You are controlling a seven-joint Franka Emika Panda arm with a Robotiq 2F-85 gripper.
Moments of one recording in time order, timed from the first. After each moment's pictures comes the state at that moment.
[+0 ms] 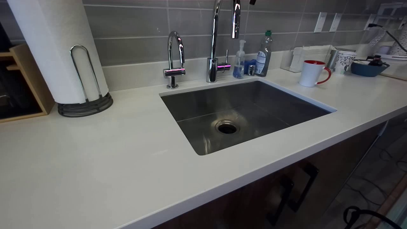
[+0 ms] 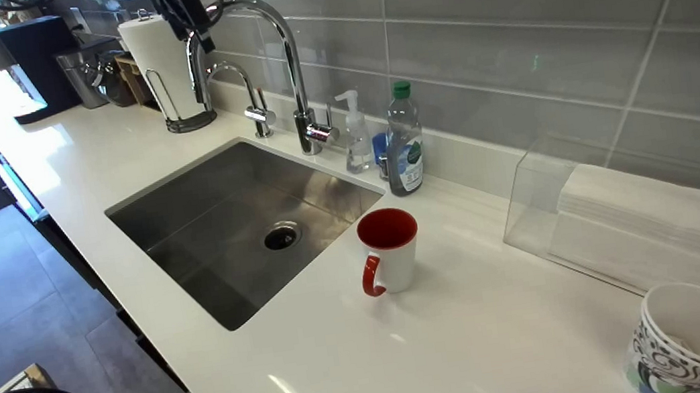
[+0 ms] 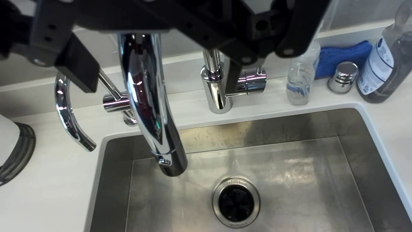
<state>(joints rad) 0.10 -0.01 0.17 -1.81 0.06 2.08 0.40</state>
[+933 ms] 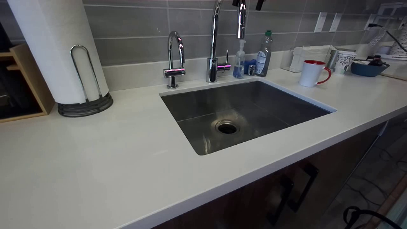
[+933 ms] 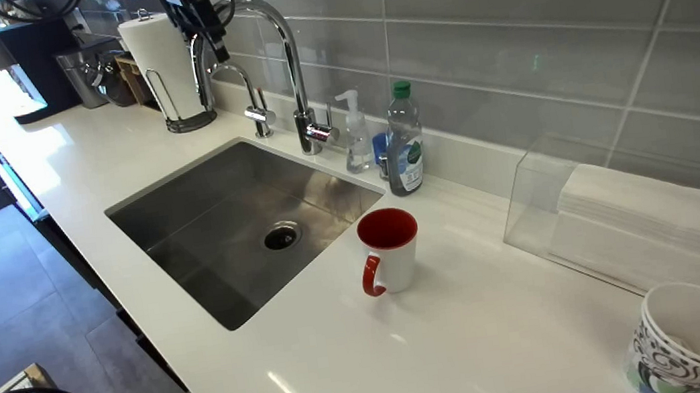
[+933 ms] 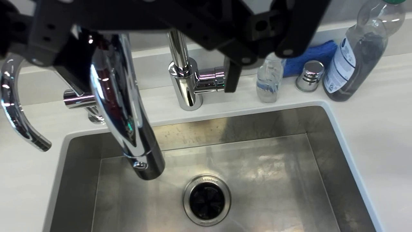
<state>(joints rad) 0.09 0.01 0.14 -1.82 -0.02 2.05 0.44</state>
